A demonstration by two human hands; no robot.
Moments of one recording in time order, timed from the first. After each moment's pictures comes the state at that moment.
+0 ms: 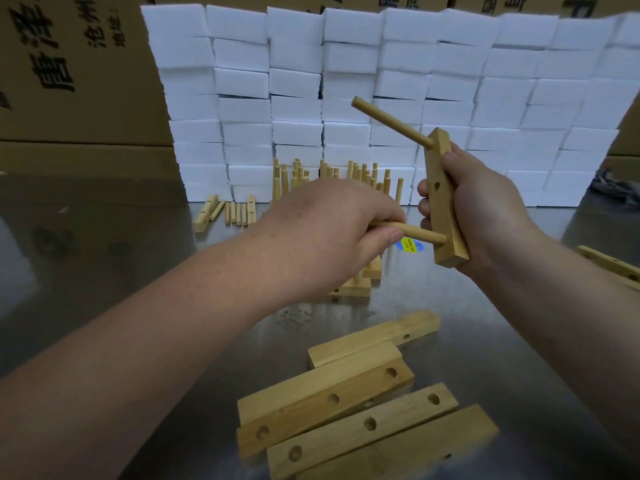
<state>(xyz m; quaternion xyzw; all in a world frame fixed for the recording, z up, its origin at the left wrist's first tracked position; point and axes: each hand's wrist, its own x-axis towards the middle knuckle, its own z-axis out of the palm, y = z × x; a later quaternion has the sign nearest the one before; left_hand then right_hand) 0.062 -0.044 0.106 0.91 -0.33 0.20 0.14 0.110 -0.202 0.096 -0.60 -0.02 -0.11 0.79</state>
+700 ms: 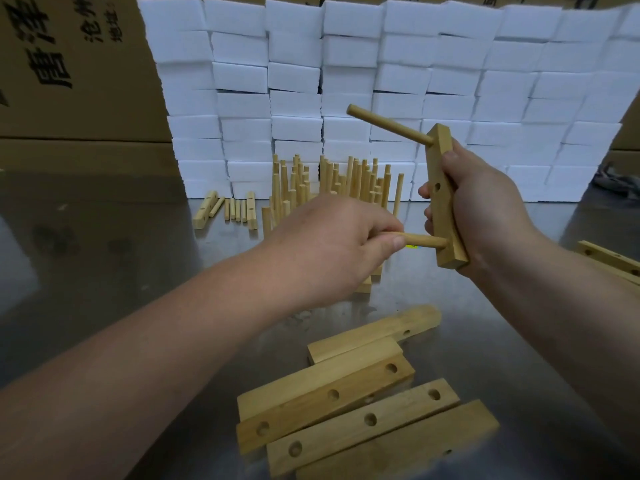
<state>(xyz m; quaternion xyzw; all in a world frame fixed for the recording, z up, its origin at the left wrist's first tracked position) 0.061 -0.050 0.091 0.91 -0.29 0.13 0.26 0.107 -0.203 0.090 -0.65 0.00 -0.16 0.74</state>
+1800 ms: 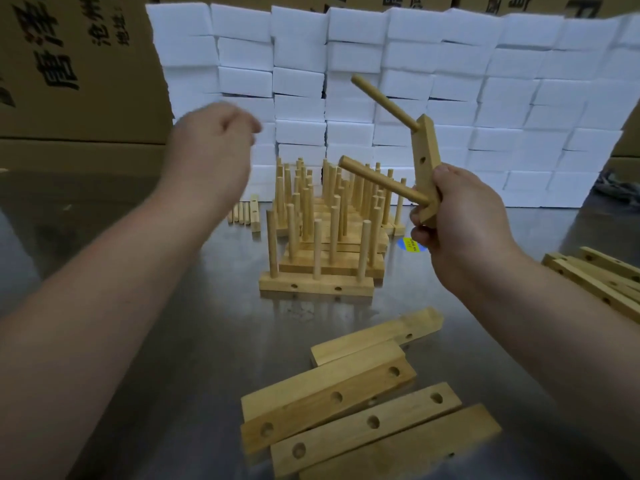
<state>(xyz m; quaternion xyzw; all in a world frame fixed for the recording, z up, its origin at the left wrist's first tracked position) 0.120 0.026 0.113 0.80 -0.04 0.38 0.47 0.105 -0.183 0.086 -0.61 0.02 -0.18 0.77</state>
